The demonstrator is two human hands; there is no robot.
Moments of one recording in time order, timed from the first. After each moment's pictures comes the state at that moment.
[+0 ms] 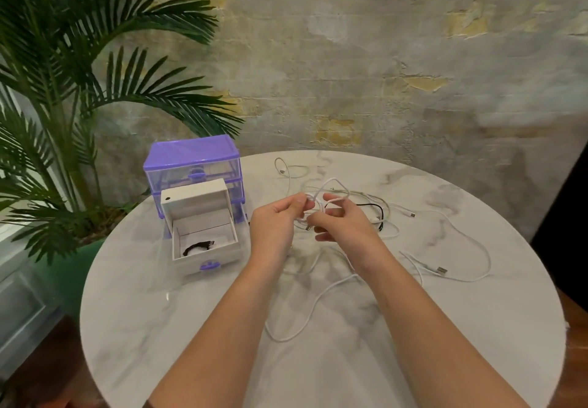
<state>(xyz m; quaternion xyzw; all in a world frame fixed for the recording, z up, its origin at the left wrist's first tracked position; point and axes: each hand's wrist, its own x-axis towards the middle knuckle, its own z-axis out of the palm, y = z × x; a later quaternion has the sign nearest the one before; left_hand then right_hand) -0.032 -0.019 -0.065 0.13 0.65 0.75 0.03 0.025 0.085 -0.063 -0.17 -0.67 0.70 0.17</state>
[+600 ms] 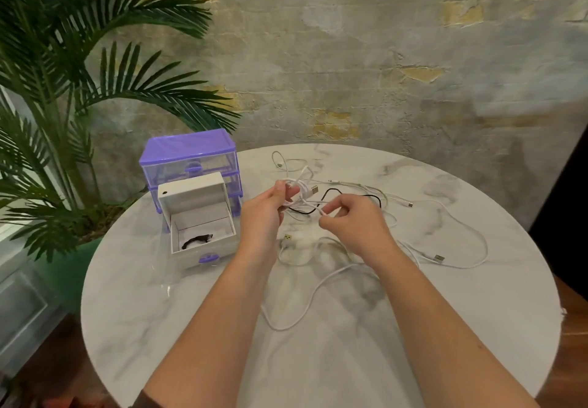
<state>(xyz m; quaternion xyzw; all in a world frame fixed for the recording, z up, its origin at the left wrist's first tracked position) -0.030 -0.026 -0.055 0.06 0.60 0.79 0.08 0.035 0.096 -0.066 -0.21 -0.84 0.45 0.23</state>
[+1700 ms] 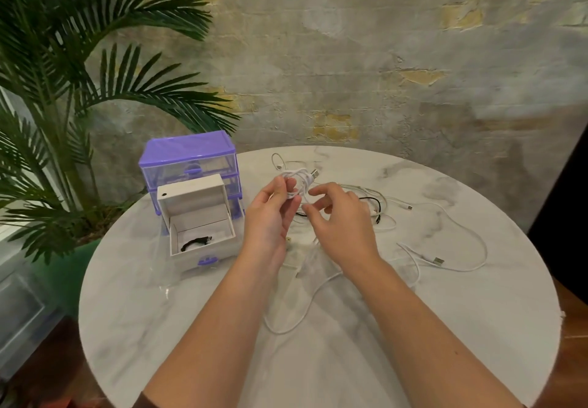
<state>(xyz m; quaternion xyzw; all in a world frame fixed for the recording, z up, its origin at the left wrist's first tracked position) -0.031 -0.019 -0.057 0.06 0.42 0.89 0.13 0.026 0.075 -0.072 -0.12 -0.87 0.31 0.37</state>
